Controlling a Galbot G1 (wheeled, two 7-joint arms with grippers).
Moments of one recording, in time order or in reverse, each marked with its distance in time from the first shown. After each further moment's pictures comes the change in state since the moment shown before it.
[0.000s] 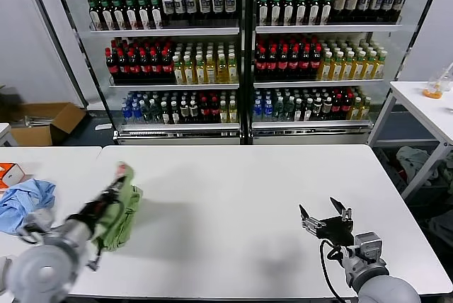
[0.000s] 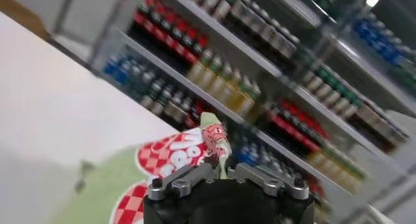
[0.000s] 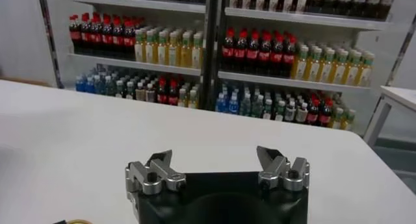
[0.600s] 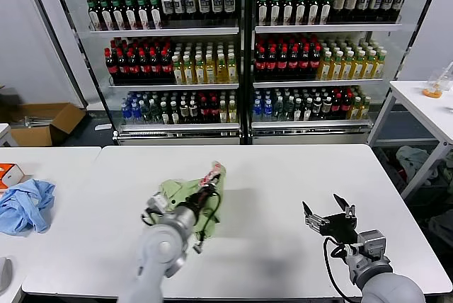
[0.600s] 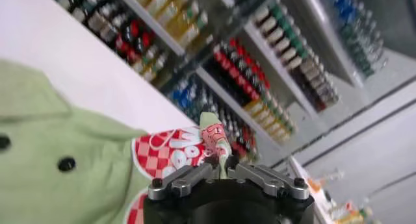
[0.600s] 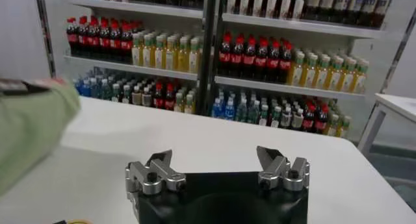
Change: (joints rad) left arm -0.254 -0.330 0.454 0.247 0.167 -0.065 -0.040; right arm 0.006 -0.020 0.017 -0.007 0.001 0.016 -0.010
